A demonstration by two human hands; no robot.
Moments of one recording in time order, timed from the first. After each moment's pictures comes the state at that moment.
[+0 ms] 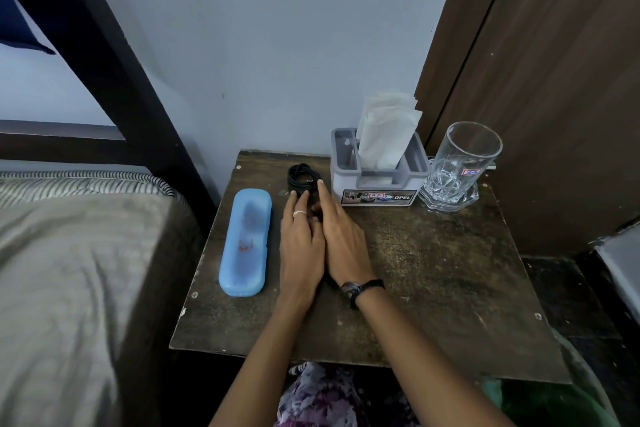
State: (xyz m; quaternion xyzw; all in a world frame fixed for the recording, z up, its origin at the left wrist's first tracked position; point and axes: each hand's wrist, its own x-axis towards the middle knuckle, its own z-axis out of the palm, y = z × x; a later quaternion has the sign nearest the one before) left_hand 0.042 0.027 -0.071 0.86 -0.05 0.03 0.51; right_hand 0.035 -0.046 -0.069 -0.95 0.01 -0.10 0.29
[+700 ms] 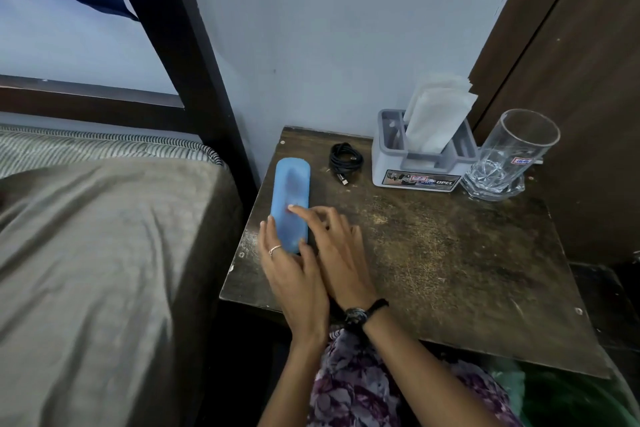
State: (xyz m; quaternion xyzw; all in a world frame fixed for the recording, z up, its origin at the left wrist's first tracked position) left_hand -0.030 0.078 -0.066 0.79 0.16 0.16 0.57; right_hand -0.009 0.016 -0.069 -0.95 -0.08 -0.07 0.29
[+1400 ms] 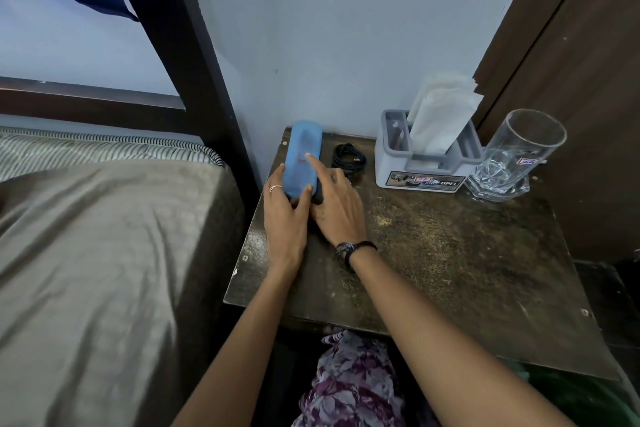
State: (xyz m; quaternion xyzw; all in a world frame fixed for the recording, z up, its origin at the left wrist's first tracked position) left_hand 0.060 0.100 -0.070 0.82 0.04 0.13 0.56; right_hand 0.068 0.011 -0.075 -0.94 -0.02 -0.13 0.32
